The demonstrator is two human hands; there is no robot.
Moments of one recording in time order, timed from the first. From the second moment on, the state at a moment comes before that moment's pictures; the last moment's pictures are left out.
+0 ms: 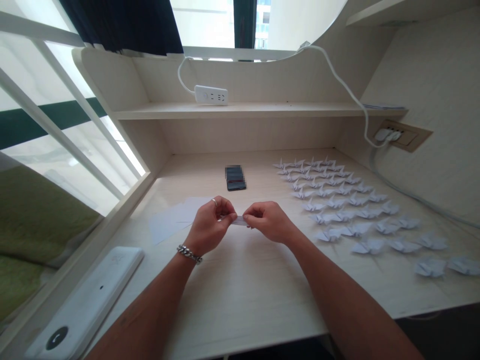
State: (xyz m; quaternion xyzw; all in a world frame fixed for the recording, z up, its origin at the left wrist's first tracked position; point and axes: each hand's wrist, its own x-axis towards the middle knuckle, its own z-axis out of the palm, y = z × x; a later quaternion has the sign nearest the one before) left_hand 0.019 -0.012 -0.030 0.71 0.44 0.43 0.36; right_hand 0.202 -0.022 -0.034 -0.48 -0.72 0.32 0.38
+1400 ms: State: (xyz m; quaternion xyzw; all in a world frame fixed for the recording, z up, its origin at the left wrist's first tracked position) left_hand 0.013 -0.007 -0.022 0.57 0.44 0.50 0.49; right_hand 0.200 -0.013 -0.039 -0.44 -0.54 0.48 0.53
